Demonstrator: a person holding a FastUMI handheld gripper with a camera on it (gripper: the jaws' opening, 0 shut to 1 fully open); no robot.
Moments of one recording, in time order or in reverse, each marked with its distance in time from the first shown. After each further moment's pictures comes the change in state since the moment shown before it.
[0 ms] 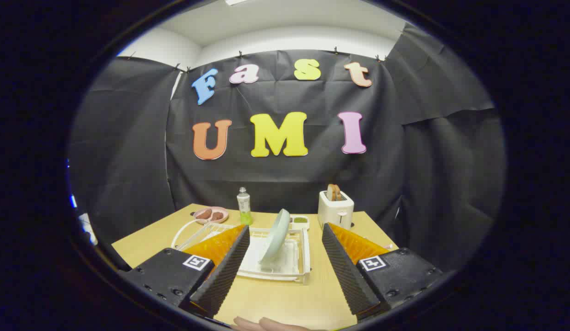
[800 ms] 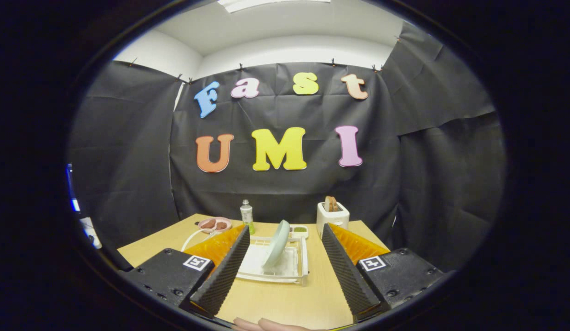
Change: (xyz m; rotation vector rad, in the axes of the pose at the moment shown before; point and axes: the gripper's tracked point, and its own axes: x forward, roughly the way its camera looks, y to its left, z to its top) arm -0.045 -0.004 0.020 -0.005 -0.078 0.009
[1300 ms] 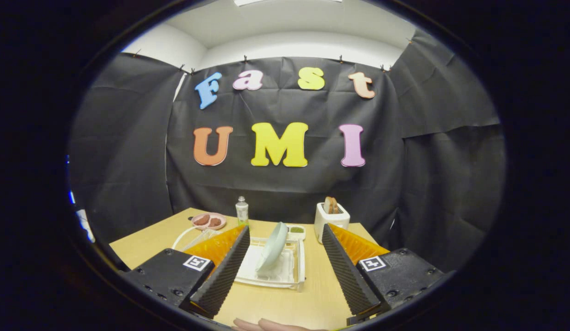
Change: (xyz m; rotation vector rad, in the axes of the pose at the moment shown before) arm 0.062 0.007 0.010 -0.060 0.076 -0.018
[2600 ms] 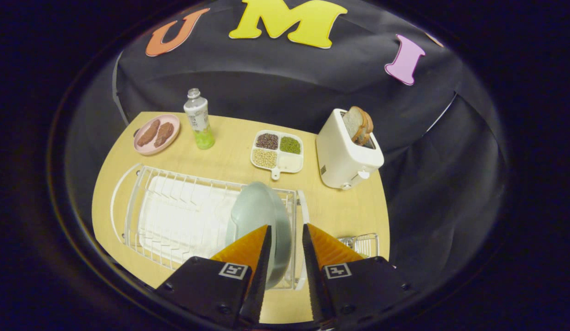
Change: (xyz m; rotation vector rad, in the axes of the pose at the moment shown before) arm 0.219 0.019 -0.041 -0.207 0.916 -0.170
